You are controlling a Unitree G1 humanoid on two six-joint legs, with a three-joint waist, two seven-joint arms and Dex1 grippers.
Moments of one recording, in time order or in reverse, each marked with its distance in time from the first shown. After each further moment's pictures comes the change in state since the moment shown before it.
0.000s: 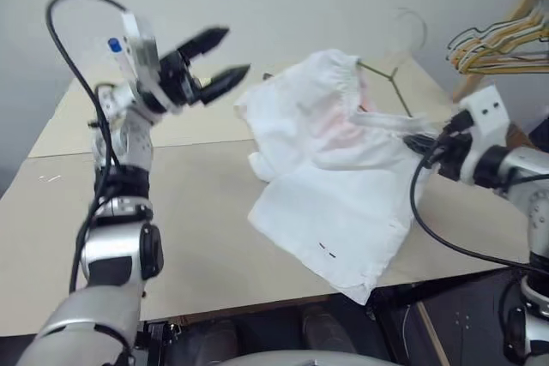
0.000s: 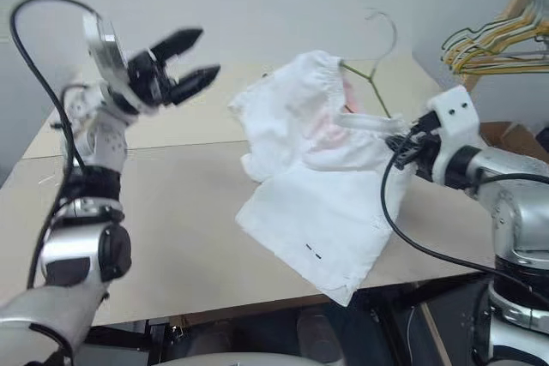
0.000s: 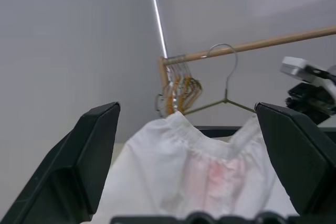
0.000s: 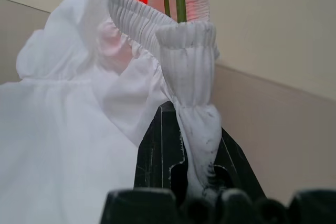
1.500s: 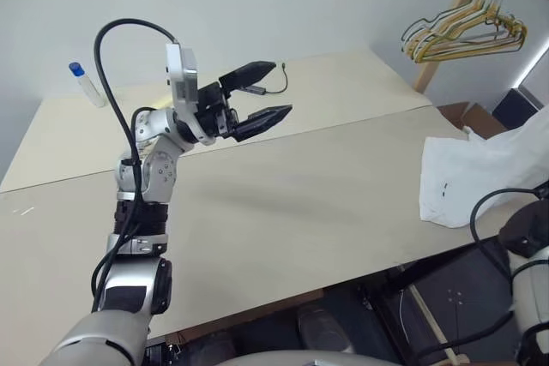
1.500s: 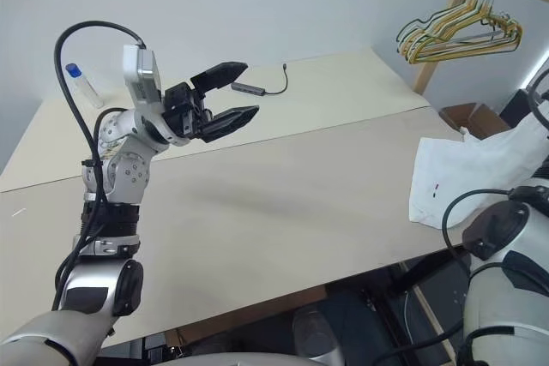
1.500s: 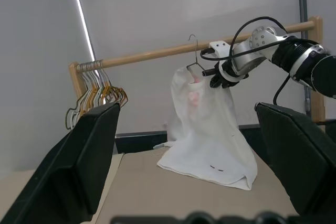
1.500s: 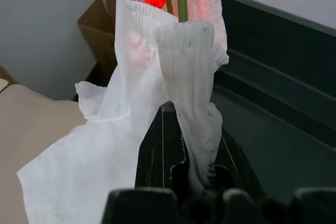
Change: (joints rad) left arm 0.120 -0.055 -0.114 -0.330 -0.056 0.127 0.109; right arm -0.706 -0.013 -0.310 1.104 -0.362 -0.228 -0.961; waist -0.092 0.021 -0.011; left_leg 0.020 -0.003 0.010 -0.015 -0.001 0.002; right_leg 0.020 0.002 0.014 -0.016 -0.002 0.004
